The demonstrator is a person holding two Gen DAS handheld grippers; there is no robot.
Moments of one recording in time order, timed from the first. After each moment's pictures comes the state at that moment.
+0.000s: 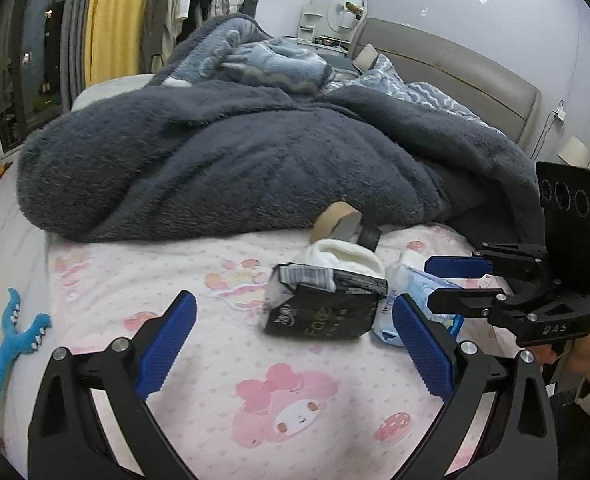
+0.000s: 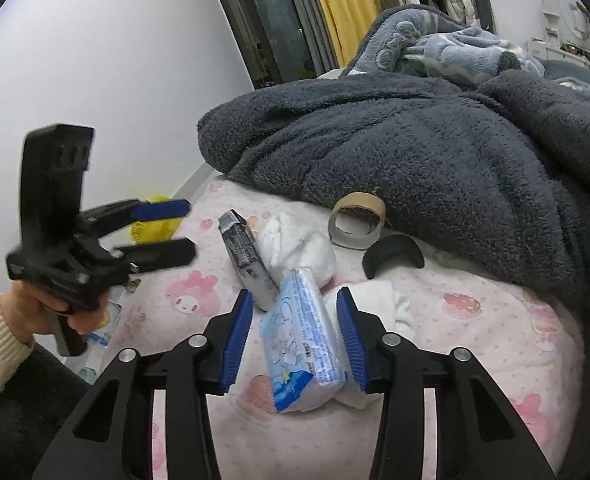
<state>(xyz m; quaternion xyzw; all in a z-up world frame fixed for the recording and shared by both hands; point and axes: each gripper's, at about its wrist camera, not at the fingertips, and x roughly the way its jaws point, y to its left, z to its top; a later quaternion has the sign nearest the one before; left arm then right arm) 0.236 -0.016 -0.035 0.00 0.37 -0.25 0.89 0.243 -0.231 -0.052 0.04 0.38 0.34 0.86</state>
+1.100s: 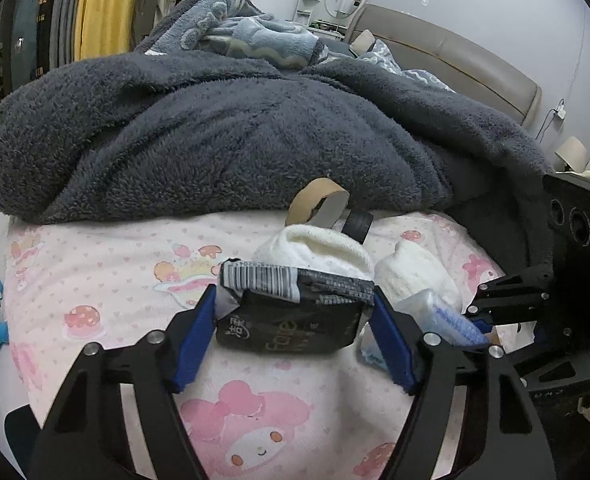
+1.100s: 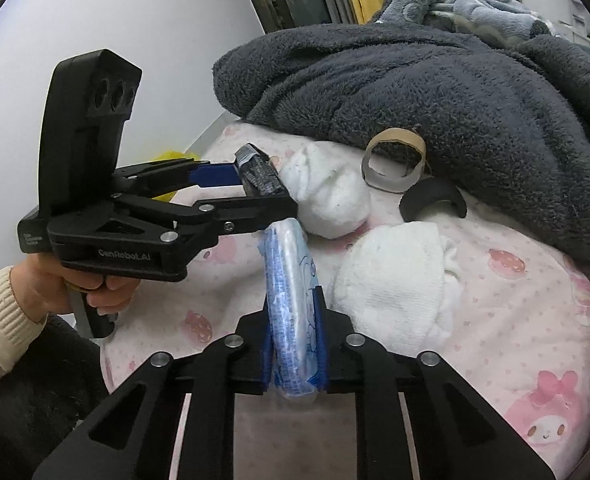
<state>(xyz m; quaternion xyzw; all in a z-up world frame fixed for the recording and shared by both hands) 0.249 -0.044 -0.058 -0.01 0.39 -0.26 0.88 0.235 -0.210 -0.072 -0.01 0.43 0.36 0.83</state>
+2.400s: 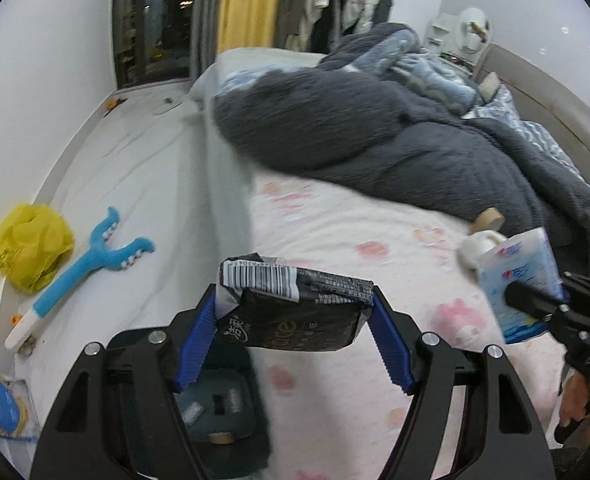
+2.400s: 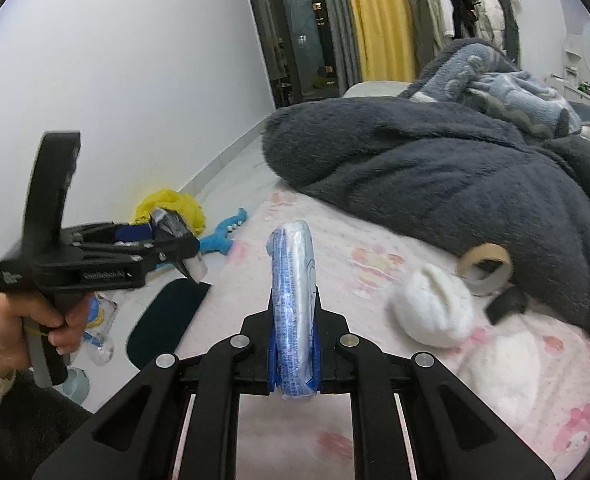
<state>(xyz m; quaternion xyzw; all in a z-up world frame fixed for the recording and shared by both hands) 0.193 0.131 -0.031 -0.06 0.41 -0.04 0.91 0.213 -0.096 -0.028 -0.02 0.35 0.34 0.87</state>
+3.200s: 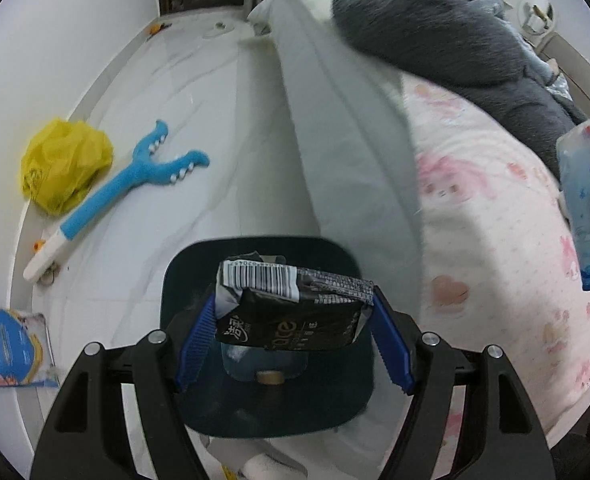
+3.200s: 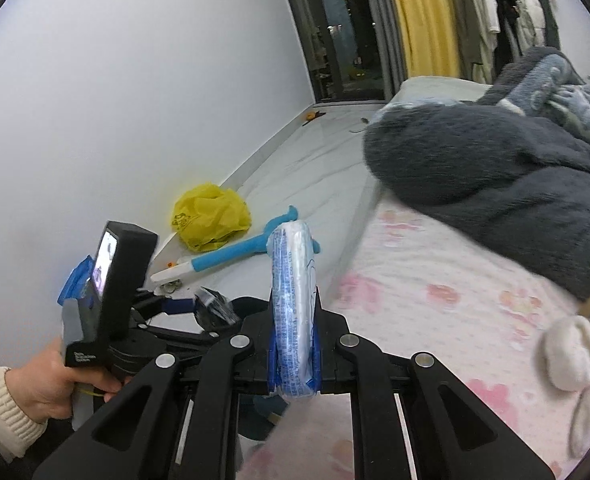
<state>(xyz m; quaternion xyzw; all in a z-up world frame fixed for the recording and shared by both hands) 0.169 0.235 -0.102 -0.09 0.52 0.02 0.85 0.211 0.028 -0.021 -0.02 0.36 0.39 0.85</state>
